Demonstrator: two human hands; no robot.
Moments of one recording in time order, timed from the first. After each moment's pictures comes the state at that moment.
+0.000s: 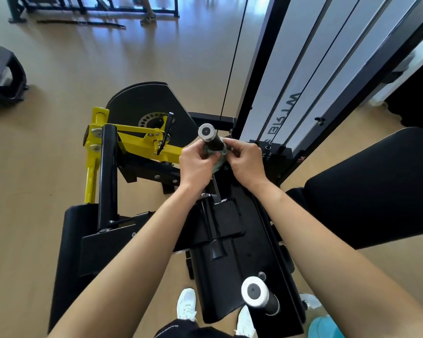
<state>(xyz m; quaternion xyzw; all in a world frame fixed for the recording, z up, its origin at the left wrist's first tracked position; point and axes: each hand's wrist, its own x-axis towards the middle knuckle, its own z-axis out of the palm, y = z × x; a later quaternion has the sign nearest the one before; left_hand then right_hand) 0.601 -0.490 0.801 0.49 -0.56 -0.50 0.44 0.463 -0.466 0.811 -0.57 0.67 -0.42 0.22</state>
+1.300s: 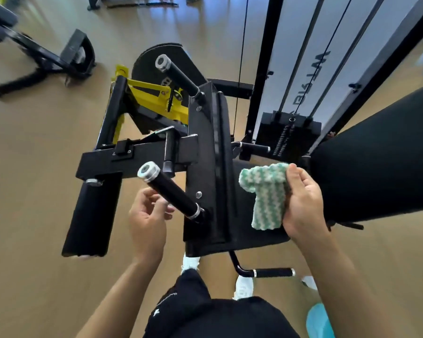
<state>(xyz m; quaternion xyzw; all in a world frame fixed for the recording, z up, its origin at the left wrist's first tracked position) 0.584 -0.192 0.780 0.66 -0.39 -0.39 0.51 0.321 -0.209 0.796 -0.18 0.53 -0.62 0.55</state>
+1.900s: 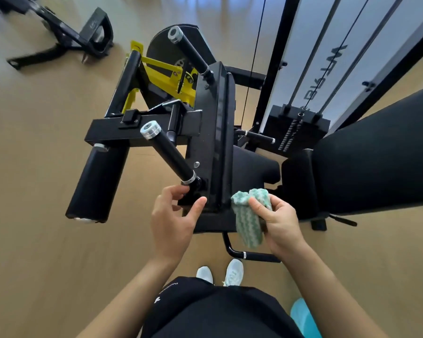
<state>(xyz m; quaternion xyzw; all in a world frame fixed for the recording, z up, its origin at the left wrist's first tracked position) 0.533 -0.117 0.756 0.70 -0.50 -0.25 0.44 0.318 -0.134 0.739 -0.24 0.57 -0.46 0.64</state>
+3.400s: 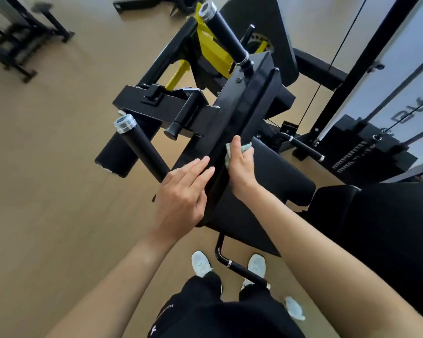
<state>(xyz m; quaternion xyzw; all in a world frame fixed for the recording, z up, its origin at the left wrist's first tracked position) 0.465 -0.186 0.749 0.68 -0.70 0.10 0.18 0.370 -0.333 0.698 -0.35 0.52 -0.31 0.72</state>
